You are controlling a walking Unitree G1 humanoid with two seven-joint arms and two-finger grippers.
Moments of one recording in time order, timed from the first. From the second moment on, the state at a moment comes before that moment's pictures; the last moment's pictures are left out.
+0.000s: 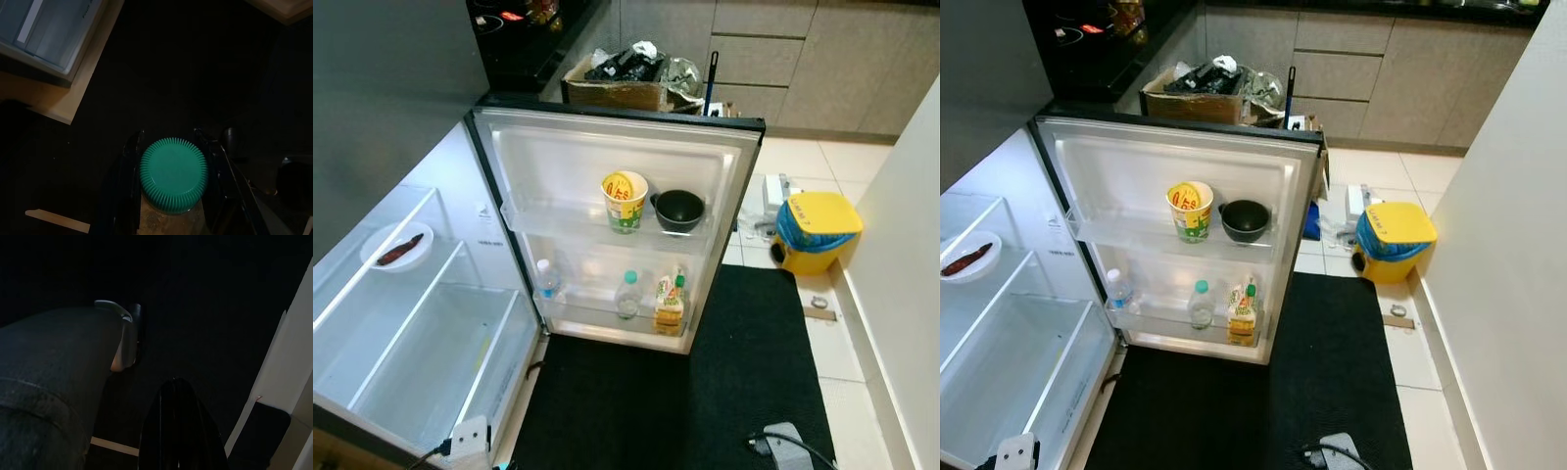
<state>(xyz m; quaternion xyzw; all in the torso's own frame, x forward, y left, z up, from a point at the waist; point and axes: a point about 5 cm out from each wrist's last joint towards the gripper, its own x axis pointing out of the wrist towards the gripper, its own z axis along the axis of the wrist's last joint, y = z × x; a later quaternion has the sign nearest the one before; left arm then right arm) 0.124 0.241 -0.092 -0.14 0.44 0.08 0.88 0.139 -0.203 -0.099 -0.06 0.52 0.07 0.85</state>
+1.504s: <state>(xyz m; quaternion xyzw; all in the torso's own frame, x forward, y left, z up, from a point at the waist) 0.145 0.225 -0.088 -0.12 0.43 0.02 0.89 0.140 -0.208 -0.098 -0.06 0.52 0.06 0.85</state>
